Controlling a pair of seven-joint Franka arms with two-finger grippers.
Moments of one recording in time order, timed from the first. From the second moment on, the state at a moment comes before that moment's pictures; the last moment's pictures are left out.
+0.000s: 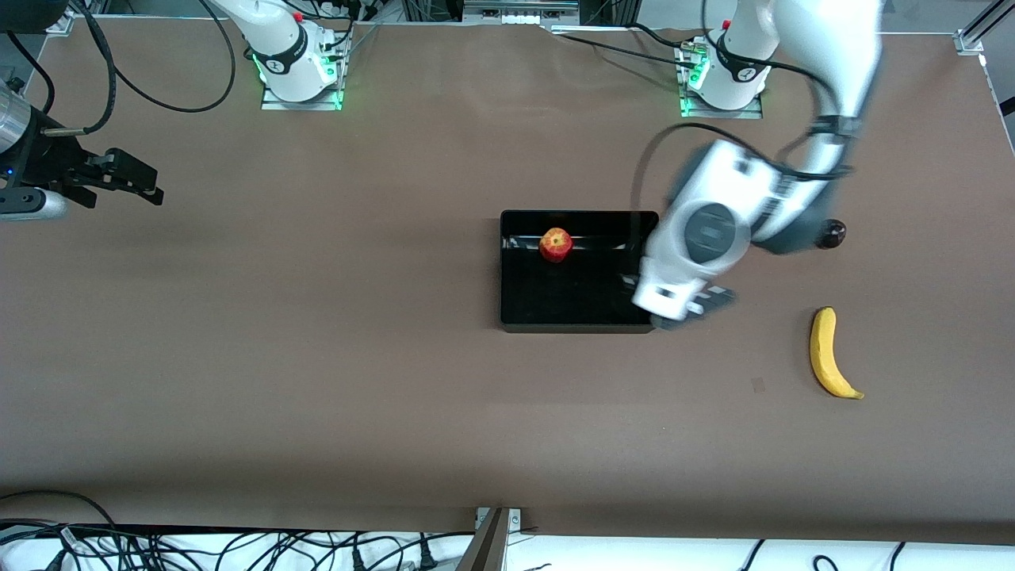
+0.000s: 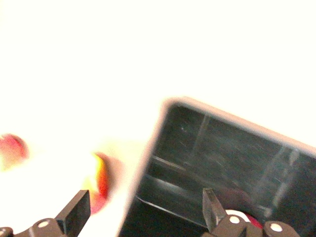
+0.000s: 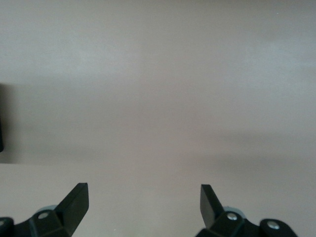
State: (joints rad) left arm -0.19 0.48 -0.16 -1.60 0.06 1.84 -0.75; right arm 0.08 0.02 -0.07 -1.62 0.02 1.61 -0.02
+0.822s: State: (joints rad) left arm 0.07 0.63 0.12 -1.62 0.06 2.20 0.19; right arm 0.08 0.02 -0.06 -1.62 0.01 1.64 -0.02
